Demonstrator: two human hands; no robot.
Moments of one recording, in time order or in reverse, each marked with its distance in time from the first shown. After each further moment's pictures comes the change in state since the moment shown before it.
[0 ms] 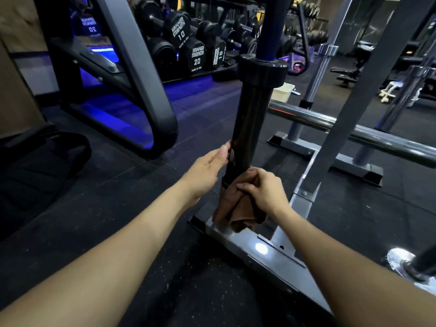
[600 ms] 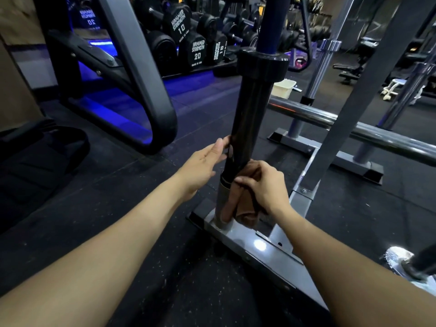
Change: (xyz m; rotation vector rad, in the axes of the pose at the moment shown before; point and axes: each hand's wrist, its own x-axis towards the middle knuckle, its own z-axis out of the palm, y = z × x) left_hand 0.001 0.000 -0.005 0.029 -0.023 -0.009; right_hand 0.001 -0.002 0.000 0.019 0.048 0.063
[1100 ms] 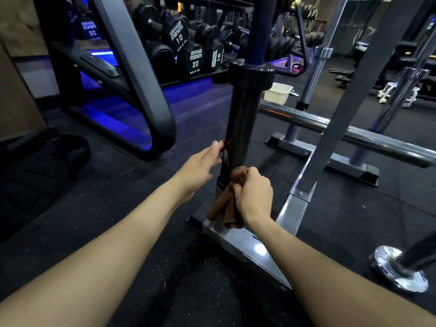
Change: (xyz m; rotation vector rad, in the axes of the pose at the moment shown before) left_hand -0.006 0.012 0.005 0.024 0.024 -0.007; right_hand -0.025 -0.021 0.011 -0.208 0.134 -0.005
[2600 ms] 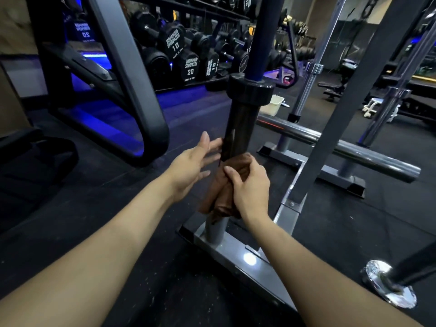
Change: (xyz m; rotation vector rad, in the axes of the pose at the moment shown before) left_hand 0.013 0.015 -0.012 -0.136 -0.005 0.036; right_hand 0.016 -0.018 -0.010 0.381 0.172 -0.097
